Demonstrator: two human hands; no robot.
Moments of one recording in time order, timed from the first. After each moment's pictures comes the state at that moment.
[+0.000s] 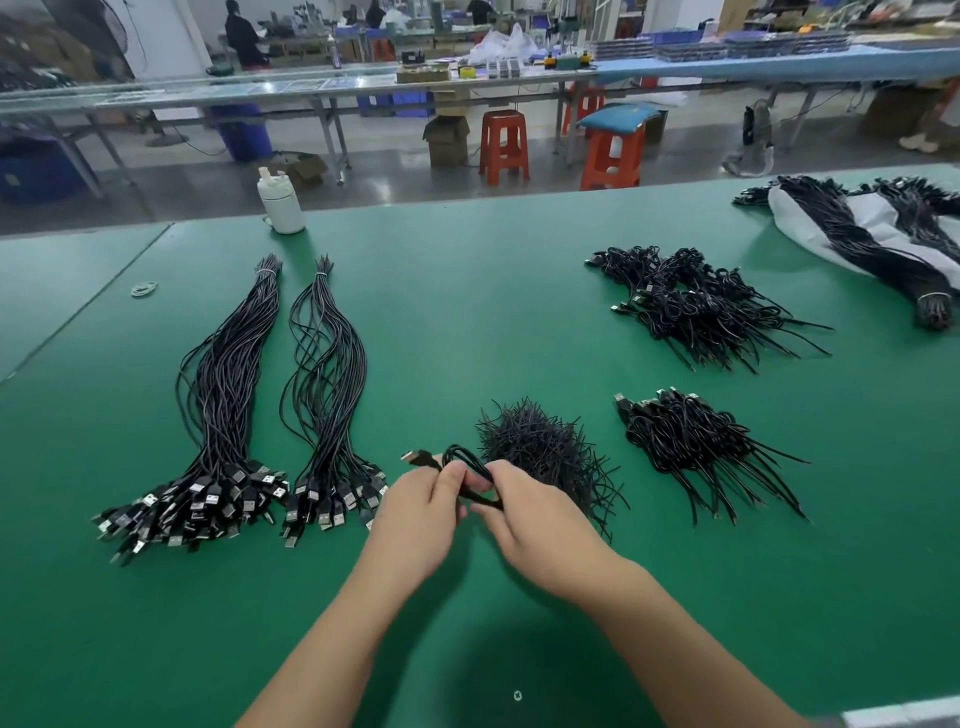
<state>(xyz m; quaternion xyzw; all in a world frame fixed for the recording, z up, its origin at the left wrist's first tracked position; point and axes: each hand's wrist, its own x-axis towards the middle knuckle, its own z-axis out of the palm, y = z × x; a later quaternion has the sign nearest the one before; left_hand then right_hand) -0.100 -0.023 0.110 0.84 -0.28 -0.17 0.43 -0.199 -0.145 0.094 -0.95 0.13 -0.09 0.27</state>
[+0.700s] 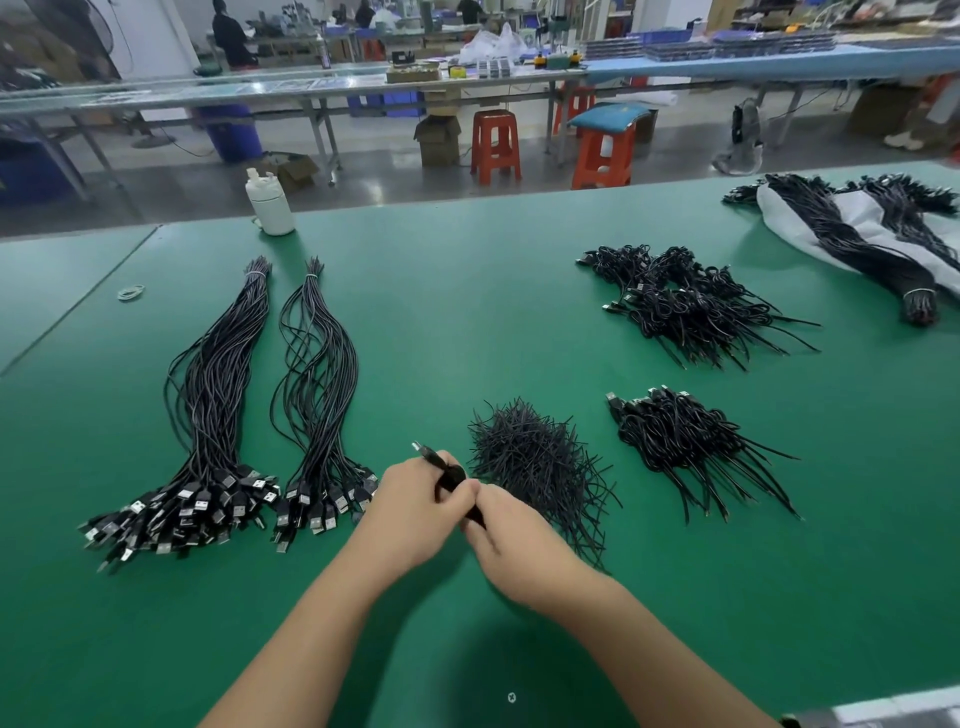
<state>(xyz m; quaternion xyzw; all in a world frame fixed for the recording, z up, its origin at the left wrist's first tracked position) -0.083 -0.032 0.109 0.87 -0.38 -0.11 0.30 -0.196 -0.129 0.089 -0.92 0.16 -0.02 0.37</state>
